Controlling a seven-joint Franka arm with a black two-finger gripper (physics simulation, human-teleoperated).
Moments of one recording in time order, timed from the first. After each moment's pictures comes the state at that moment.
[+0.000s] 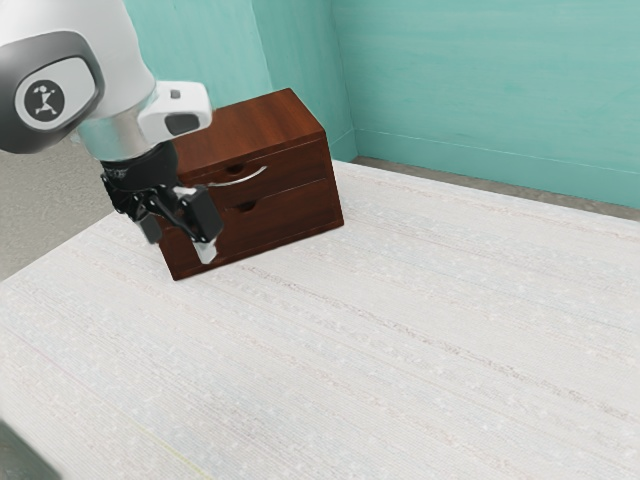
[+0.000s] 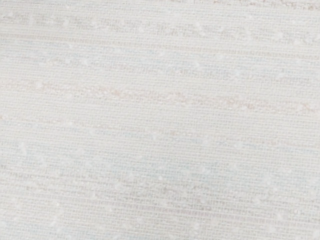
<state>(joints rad) 0.13 -0.26 -0.03 -1.74 0.07 1.62 0.04</state>
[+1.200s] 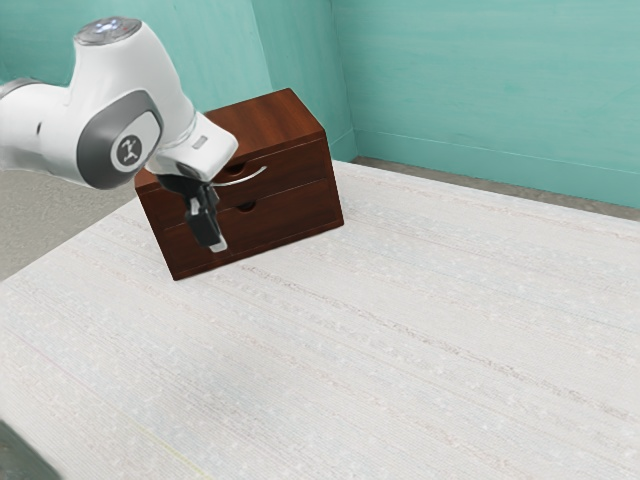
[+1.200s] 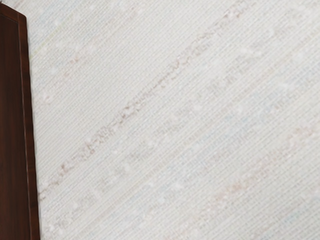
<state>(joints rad) 0.21 0.01 0.00 -1.70 0.14 2.00 0.89</state>
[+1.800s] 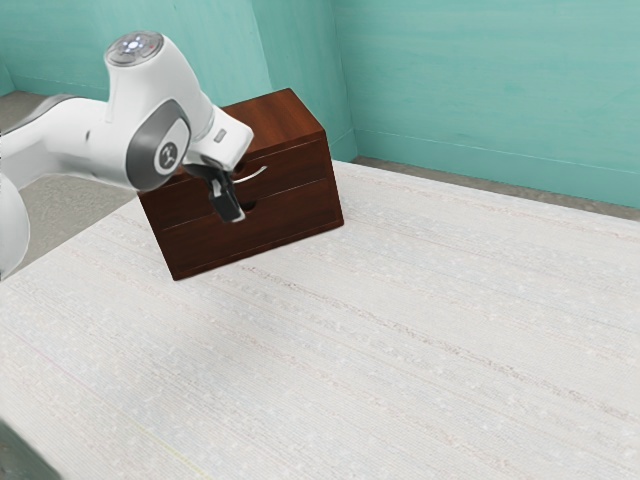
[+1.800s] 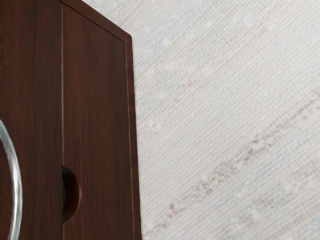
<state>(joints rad) -0.03 0.23 0.33 -1.53 0.09 2.20 0.93</state>
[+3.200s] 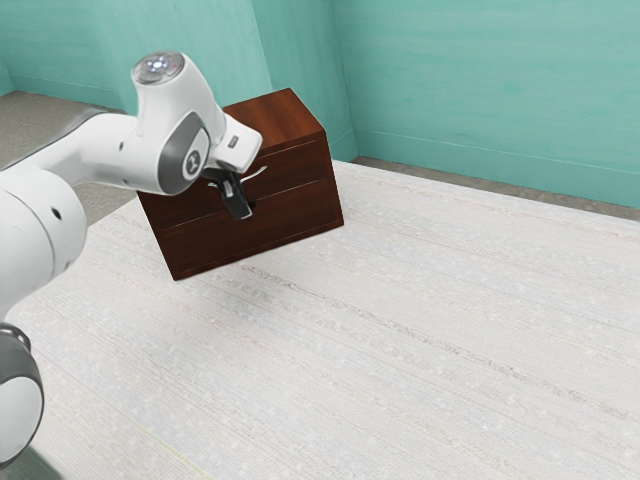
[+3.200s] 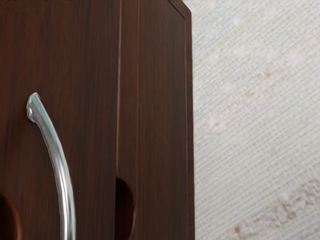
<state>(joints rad) 0.06 0.43 0.32 -1.35 0.03 2.25 0.93</state>
